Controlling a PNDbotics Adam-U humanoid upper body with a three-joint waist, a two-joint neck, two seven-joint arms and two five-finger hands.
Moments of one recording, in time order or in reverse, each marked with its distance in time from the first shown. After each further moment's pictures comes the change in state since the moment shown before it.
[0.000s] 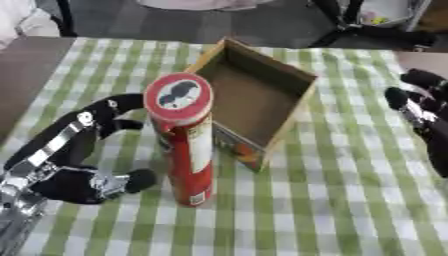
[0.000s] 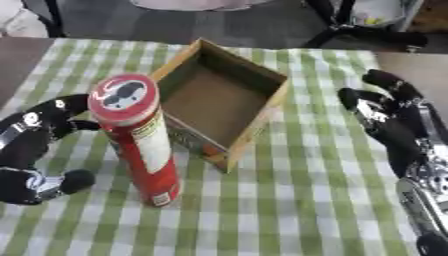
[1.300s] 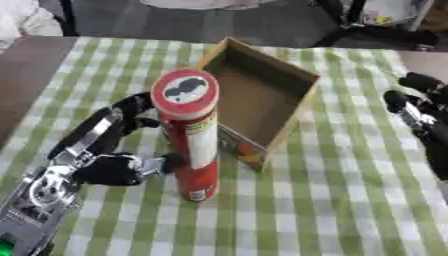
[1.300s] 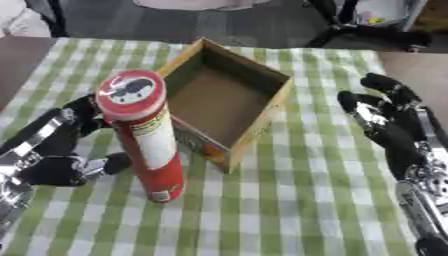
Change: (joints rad) left arm -0.070 -0.079 -0.041 0.117 -0.077 0.083 0.098; right arm -0.007 0.012 0.011 0.006 -0.003 0.002 0.015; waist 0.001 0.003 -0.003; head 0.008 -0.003
